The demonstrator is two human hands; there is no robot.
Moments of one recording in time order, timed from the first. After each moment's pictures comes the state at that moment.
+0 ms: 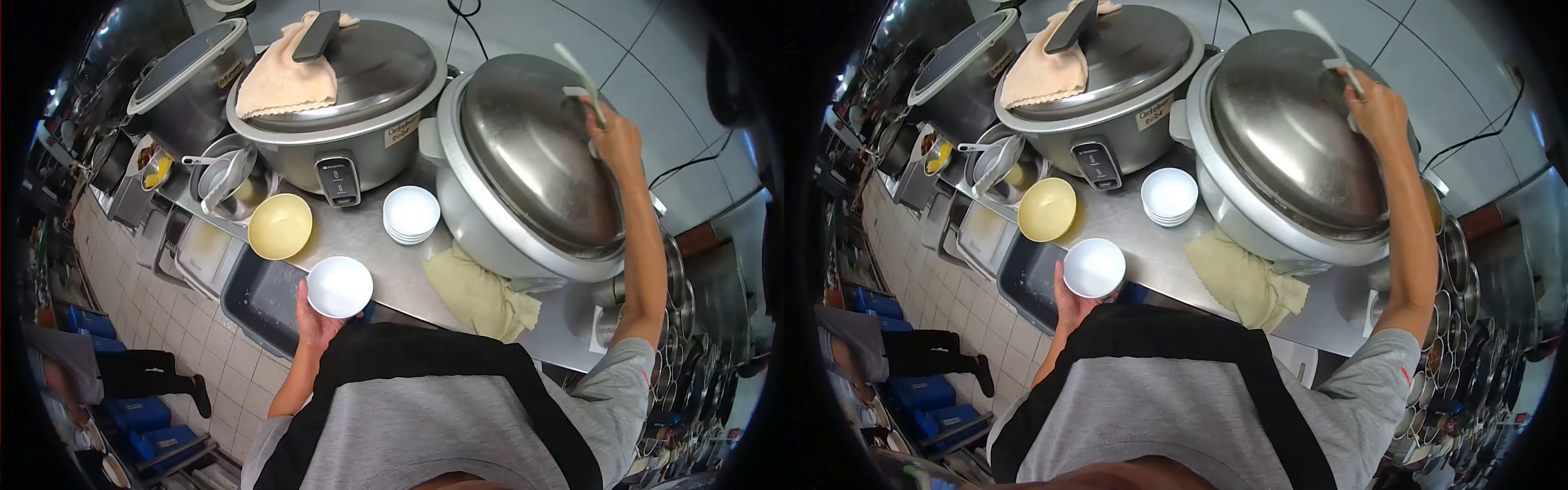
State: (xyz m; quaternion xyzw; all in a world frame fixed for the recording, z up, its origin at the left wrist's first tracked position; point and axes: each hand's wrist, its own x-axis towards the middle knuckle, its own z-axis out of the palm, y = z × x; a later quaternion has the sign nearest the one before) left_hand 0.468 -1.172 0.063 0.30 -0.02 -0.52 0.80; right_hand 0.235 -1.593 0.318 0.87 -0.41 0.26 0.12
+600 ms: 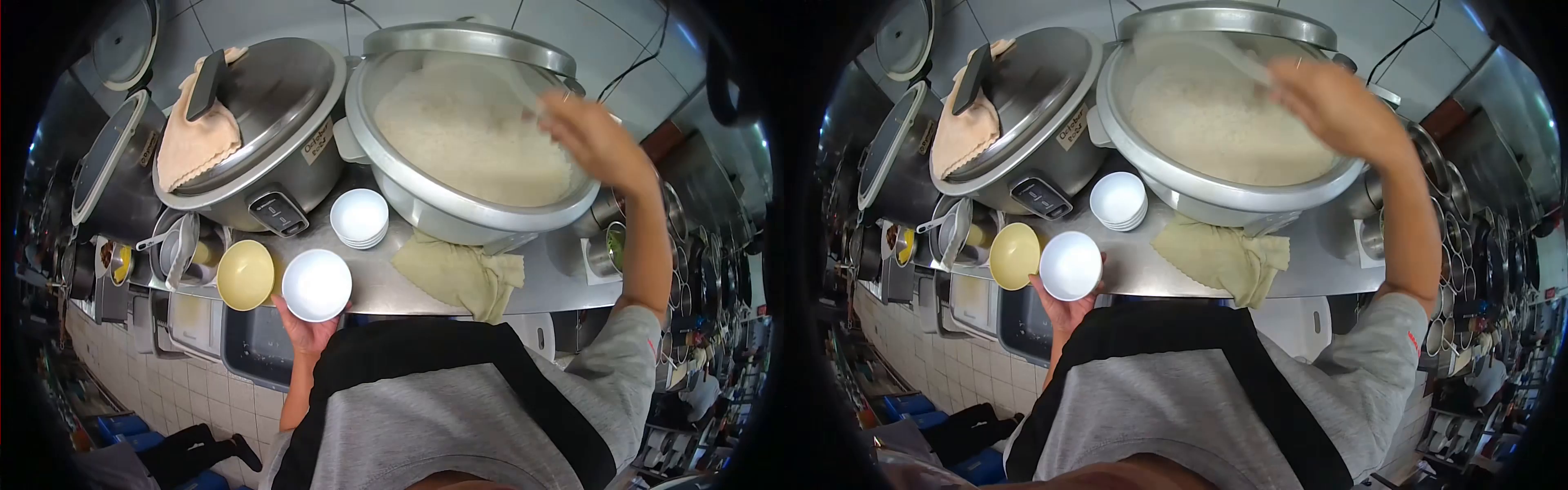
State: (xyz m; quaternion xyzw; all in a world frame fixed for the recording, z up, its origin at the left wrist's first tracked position) left_hand 0.485 -1.222 0.065 0.21 -0.08 -0.58 0.78; right_hand 0.180 -1.488 0.348 0.96 -0.24 0.16 0.03
